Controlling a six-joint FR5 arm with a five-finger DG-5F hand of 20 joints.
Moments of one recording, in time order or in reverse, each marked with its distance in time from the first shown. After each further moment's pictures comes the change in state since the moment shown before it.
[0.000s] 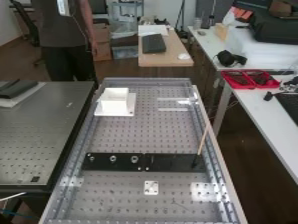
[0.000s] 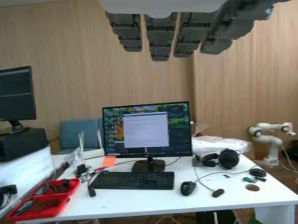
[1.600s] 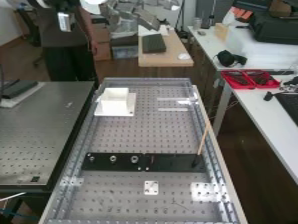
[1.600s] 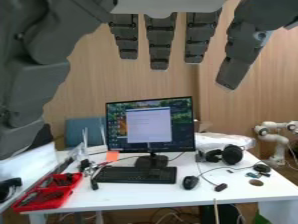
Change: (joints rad) arm -0.032 -0.003 -0.077 0.083 -0.058 0.000
